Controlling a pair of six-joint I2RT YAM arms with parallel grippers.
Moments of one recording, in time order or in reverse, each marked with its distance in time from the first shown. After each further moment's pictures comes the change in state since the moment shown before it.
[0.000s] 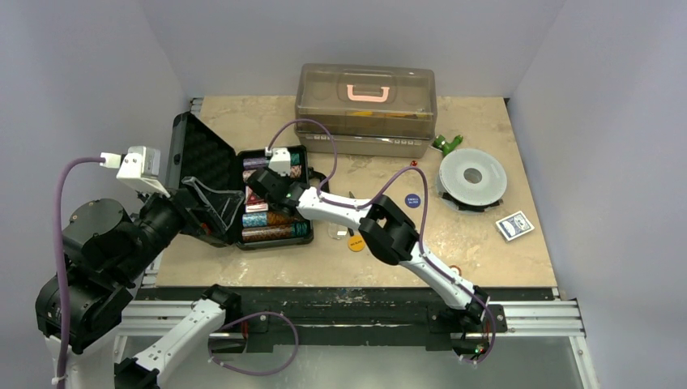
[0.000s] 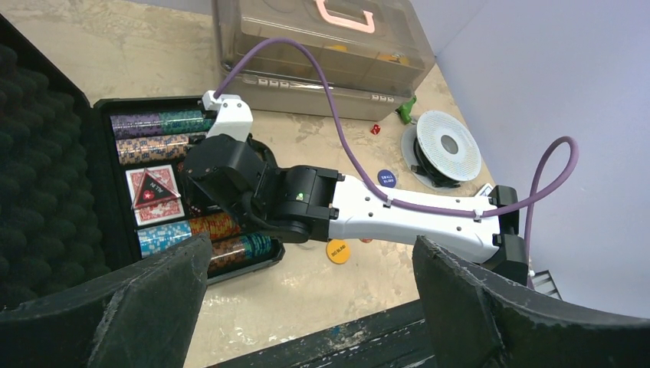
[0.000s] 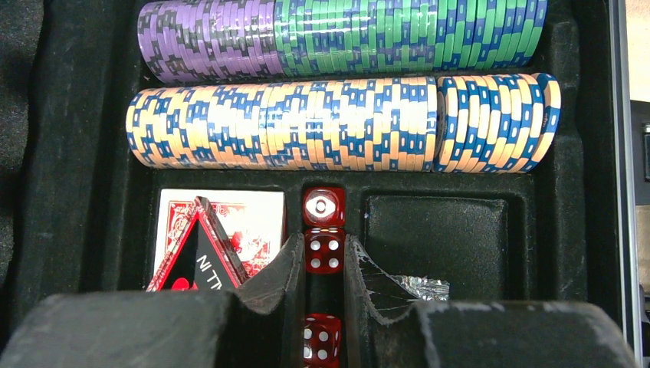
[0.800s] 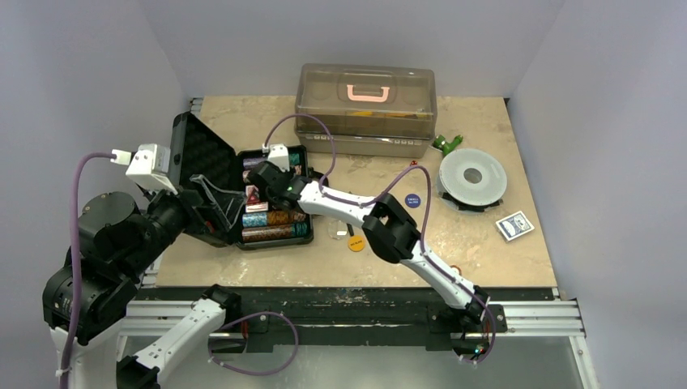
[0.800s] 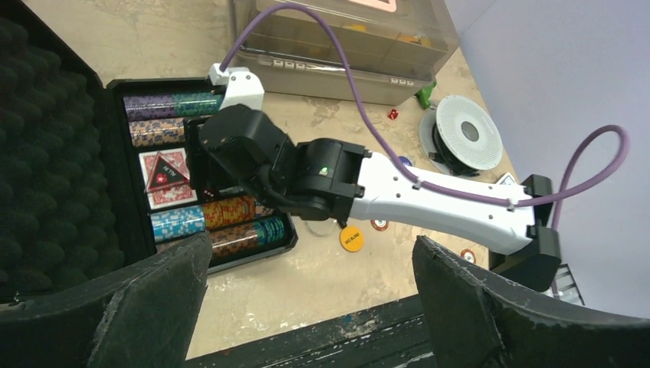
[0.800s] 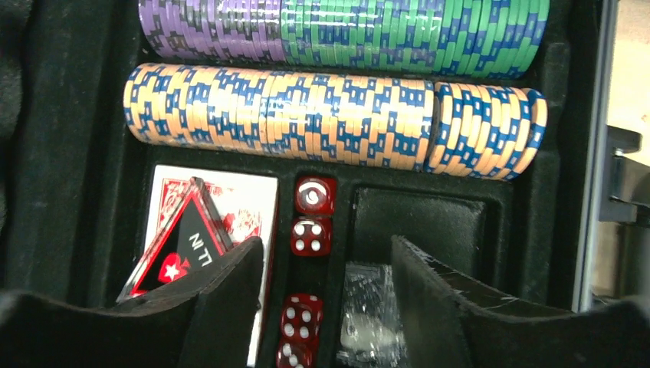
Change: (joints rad) left arm 0.000 0.020 -0.011 -0.028 -0.010 0.008; right arm -0.013 -0.001 0.055 -0.093 -0.065 -0.070
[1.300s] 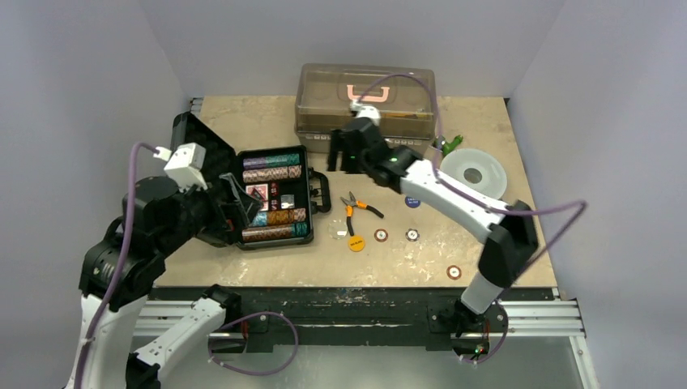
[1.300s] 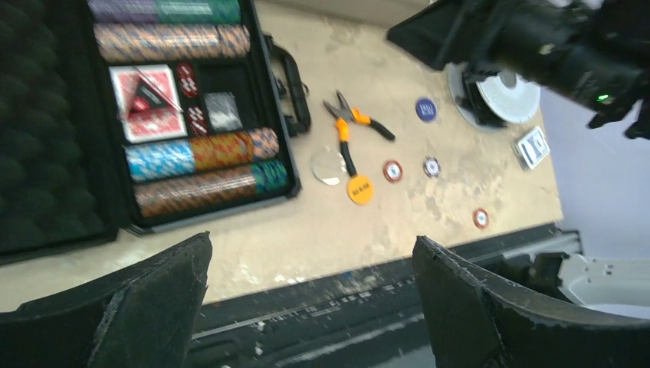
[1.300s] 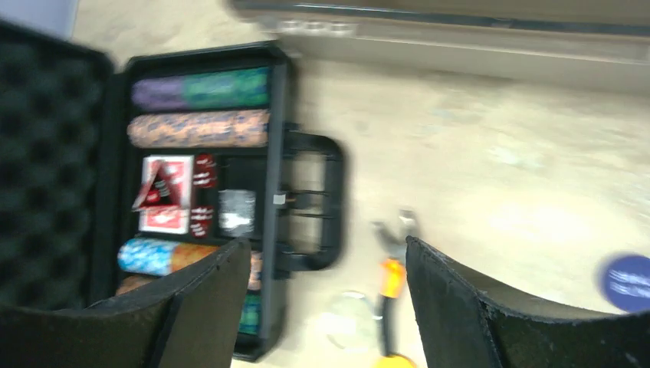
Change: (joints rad) left arm 0.000 0.023 -0.155 -0.023 0.012 -0.051; right arm -0.238 -0.830 -0.677 -0.021 -0.252 -0.054
